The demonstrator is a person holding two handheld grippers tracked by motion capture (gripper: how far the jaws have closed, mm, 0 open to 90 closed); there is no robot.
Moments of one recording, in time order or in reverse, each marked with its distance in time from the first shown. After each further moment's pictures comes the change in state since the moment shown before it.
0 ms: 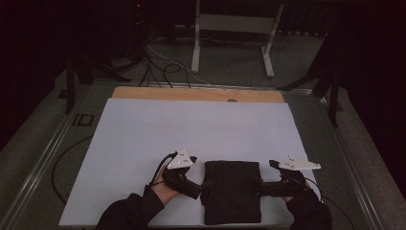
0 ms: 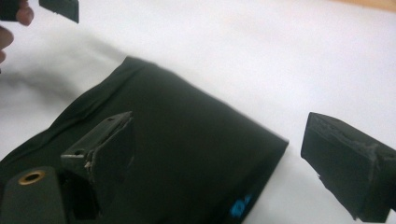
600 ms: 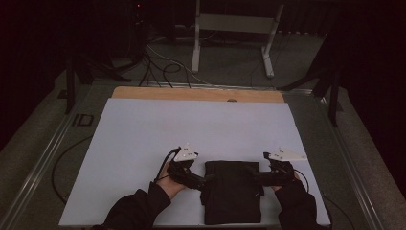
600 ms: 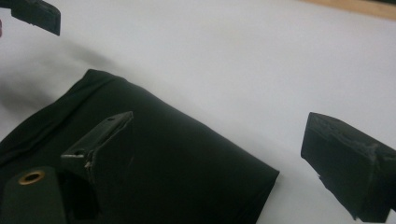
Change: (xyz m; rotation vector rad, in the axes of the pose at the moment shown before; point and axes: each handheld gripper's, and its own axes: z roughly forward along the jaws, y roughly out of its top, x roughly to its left) left arm 0.013 0.000 0.024 0.026 0.040 -0.065; right arm -0.010 0.003 0.035 0.002 -0.051 0.014
